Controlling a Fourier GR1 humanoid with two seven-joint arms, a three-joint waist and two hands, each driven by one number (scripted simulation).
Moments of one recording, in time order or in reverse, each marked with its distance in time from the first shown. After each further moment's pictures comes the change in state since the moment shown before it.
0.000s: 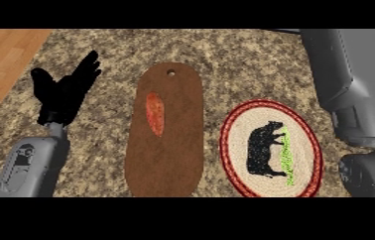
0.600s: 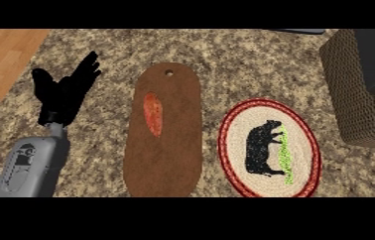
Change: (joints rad) left arm 0.001 -0.002 0.005 0.014 -0.003 0.005 -0.006; right arm -0.093 -0.169 -0.065 0.141 0.220 0.040 0.092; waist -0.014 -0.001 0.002
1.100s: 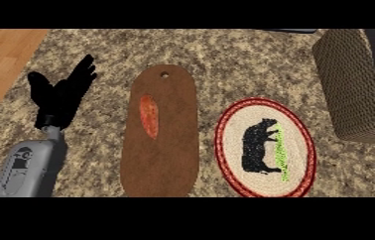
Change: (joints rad) left arm 0.023 0.004 0.015 0.002 0.002 0.005 -0.010; right arm 0.031 -0.049 -0.055 0.050 0.125 0.021 0.060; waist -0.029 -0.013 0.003
